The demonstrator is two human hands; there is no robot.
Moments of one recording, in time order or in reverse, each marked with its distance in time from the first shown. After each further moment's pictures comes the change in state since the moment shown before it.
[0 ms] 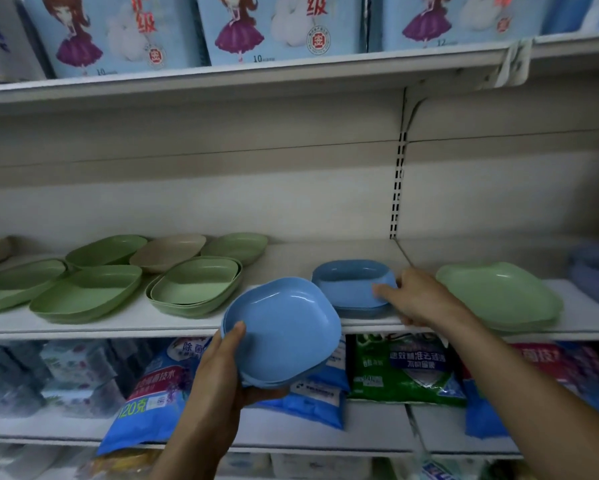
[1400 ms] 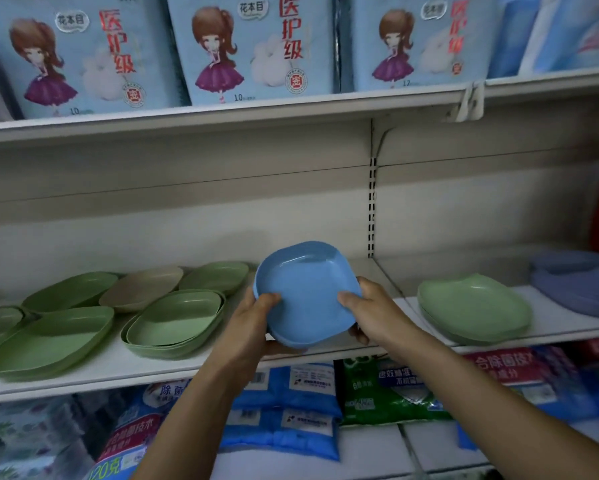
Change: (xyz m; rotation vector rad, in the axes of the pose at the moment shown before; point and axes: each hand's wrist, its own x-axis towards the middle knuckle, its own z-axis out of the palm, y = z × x) left_hand 0.048 0.052 0.055 0.208 -0.362 0.123; right_hand -0.023 -0.043 0.020 0.588 -0.025 -0.172
